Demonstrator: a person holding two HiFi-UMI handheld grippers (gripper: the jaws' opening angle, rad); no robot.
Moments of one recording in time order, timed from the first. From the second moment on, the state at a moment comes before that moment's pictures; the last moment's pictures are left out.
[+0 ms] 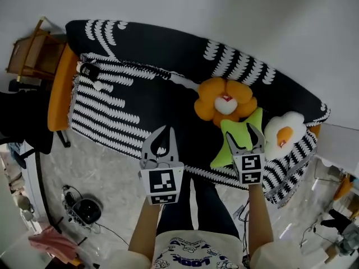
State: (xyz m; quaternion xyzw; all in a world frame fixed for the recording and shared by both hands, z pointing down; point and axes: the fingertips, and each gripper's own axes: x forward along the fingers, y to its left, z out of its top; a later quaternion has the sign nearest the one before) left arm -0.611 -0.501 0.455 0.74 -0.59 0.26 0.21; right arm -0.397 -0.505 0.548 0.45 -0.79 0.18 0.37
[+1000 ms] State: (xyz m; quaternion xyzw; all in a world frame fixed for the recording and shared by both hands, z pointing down) left arm -0.594 -0.469 0.570 0.69 -0.58 0.31 0.28; right arm -0.380 -0.485 0.778 0.27 -0.72 0.20 0.61
